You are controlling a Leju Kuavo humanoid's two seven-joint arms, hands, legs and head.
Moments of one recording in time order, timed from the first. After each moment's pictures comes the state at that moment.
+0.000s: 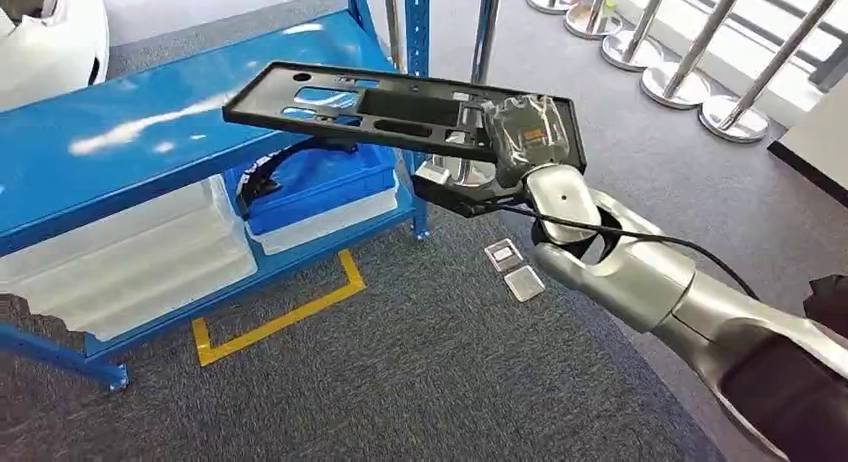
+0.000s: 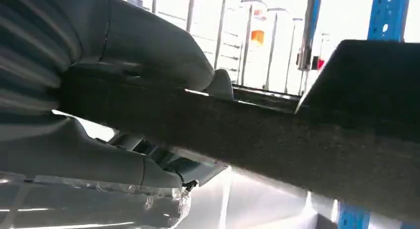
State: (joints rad) left arm -0.14 -0.03 -1.28 -0.23 1.14 0.09 0.09; right arm -0.99 -0.38 1.06 -1.26 1.06 0.01 0.59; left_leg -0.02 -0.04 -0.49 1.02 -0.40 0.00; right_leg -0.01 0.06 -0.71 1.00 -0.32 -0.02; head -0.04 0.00
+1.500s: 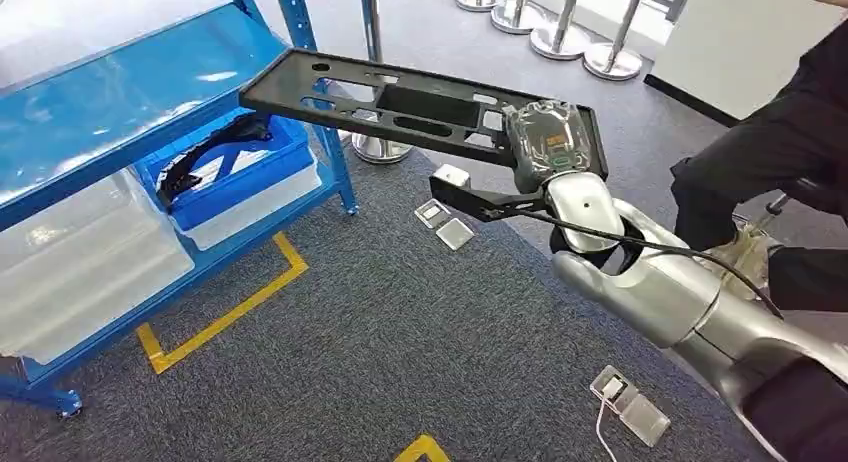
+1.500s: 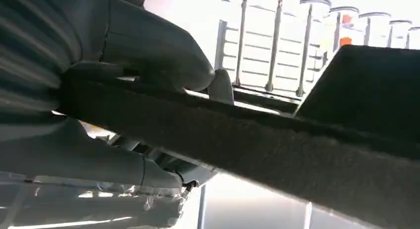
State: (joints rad) left arm -0.13 -0.03 -1.28 -0.23 1.14 0.11 0.07; right arm -0.99 -0.38 1.06 -1.27 1.04 0.03 0.59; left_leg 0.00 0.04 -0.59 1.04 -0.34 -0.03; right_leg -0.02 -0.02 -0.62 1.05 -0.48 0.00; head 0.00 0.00
